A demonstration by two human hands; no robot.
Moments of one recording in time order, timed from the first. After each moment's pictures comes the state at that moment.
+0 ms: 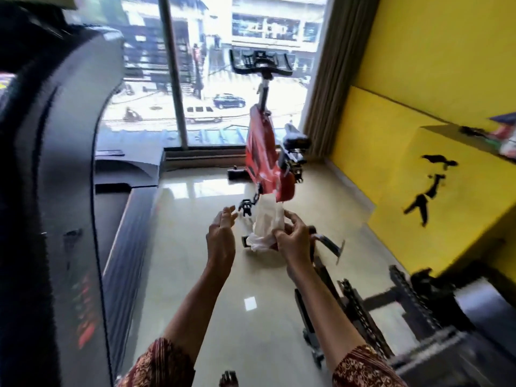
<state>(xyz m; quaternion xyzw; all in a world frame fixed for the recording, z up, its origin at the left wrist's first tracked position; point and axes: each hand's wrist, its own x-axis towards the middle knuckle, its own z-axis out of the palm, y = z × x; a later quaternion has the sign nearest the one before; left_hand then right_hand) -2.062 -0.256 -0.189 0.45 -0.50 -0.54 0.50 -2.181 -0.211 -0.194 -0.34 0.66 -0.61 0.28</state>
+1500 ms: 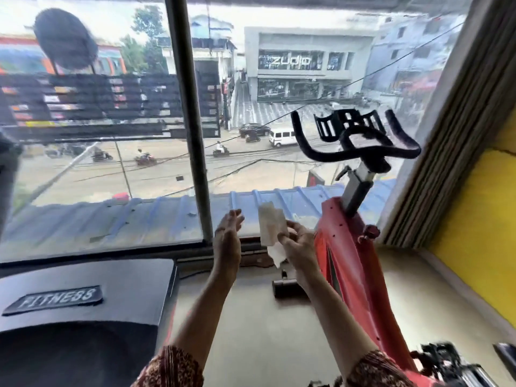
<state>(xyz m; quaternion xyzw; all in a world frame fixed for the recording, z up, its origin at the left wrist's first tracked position) -2.202 -1.325 -0.135 0.43 -0.46 -0.54 0.56 -2.323 -1.290 -0.155 -0.38 0.63 -0.60 0.29</state>
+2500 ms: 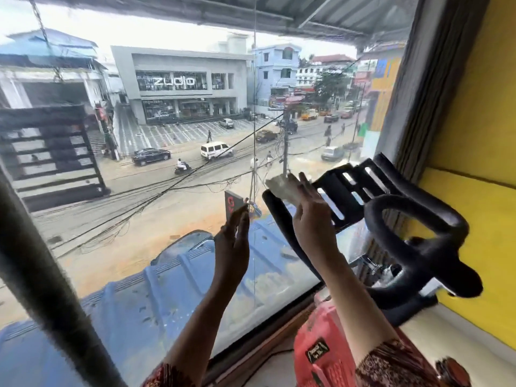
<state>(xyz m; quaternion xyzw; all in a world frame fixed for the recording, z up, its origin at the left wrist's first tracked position) -2.442 -1.867 -0.102 0.20 -0.67 -0.50 0.50 -2.561 -1.782 -0.064 -0.45 0.74 -0.45 -0.23</state>
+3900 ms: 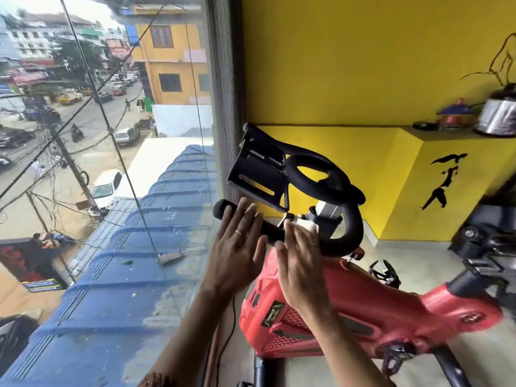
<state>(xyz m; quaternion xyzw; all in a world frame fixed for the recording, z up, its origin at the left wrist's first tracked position) -2.536 -1.952 -0.132 -0.29 -0.82 -0.16 0.47 -2.504 -1.814 -0.159 -0.05 0.89 -0.19 -0.41</state>
